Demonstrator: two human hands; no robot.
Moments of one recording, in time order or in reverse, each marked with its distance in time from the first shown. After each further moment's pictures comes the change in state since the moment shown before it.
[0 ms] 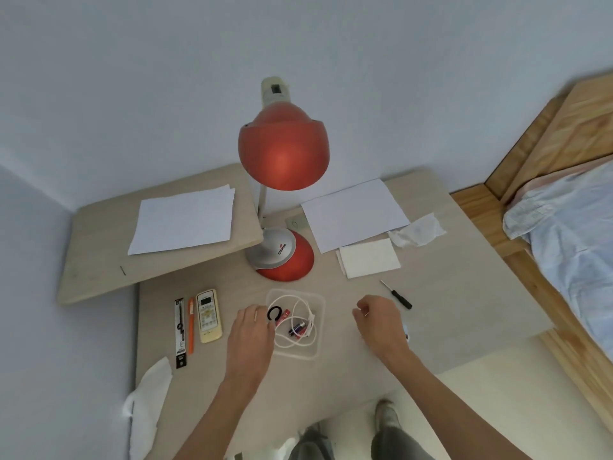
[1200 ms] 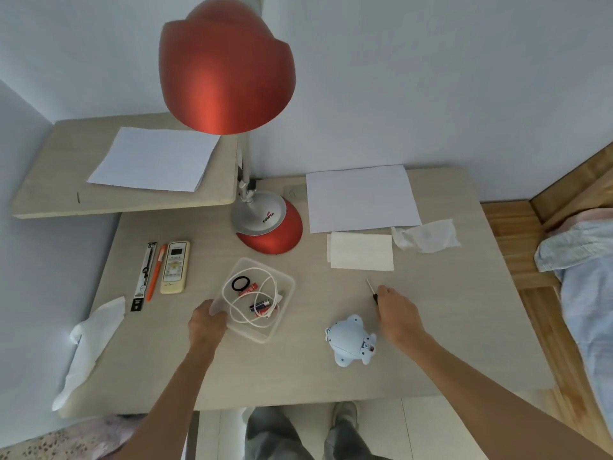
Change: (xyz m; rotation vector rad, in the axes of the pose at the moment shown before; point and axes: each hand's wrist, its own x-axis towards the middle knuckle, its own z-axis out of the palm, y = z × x) left_hand -0.017 -0.021 0.102 -0.687 -0.098 -1.079; right_hand 0.123 0.135 0.000 -0.571 -0.261 -0.330
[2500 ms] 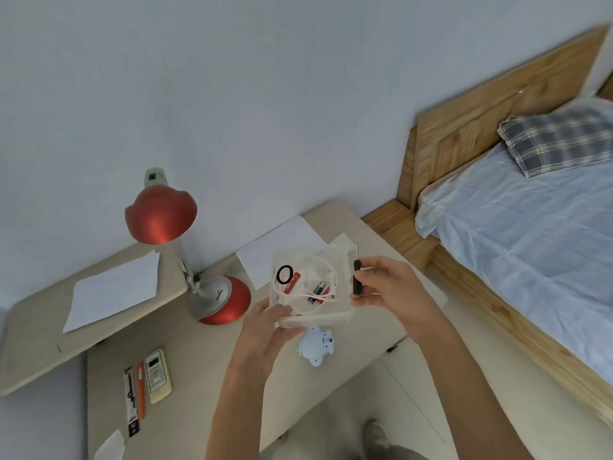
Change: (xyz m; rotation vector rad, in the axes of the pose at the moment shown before) left_hand -0.294 0.205 -0.036 -0.497 -0.771 0.201; right_hand -0.282 -0.016 -0.223 1.767 0.400 0.203
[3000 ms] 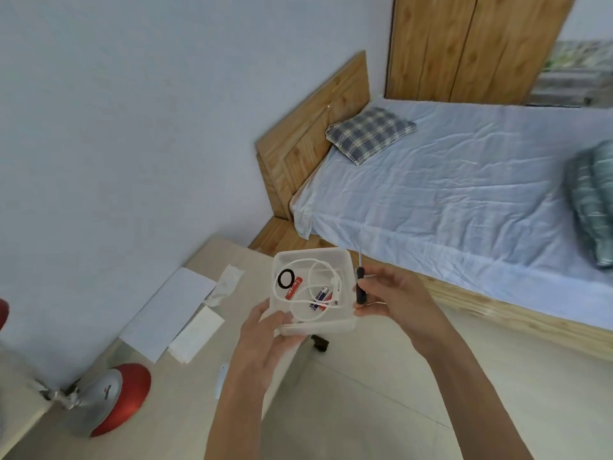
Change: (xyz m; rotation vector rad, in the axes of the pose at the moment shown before) left_hand -0.076 -0.057 0.159 0.293 -0.400 -0.075; right_hand -0.178 0.028 -0.146 0.184 0.485 -0.150
